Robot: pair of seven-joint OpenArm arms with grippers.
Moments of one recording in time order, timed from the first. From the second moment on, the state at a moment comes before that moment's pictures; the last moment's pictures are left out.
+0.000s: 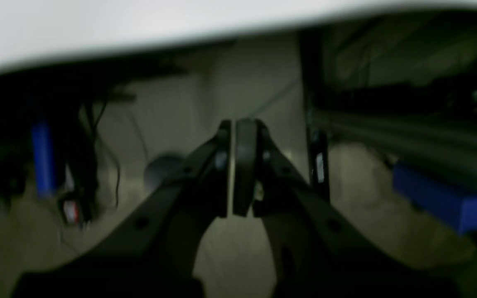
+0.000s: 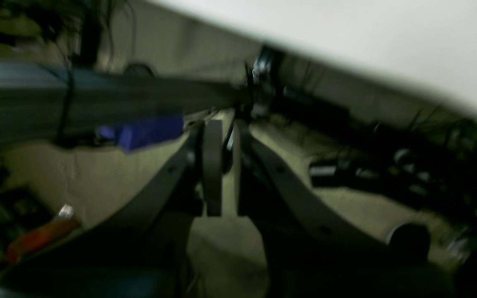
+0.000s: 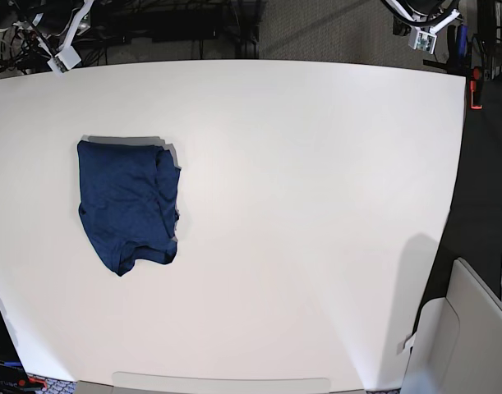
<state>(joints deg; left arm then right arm) 55.2 -6.3 -27.2 118.0 -12.8 -26.3 39.2 -49.4 24.3 29.2 115.9 57.5 38.7 -66.2</state>
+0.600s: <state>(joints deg) 43.4 -4.7 -23.6 84.4 -12.1 -26.2 39.0 -32.5 10.3 18.8 78.7 -3.9 38.9 -56.5</state>
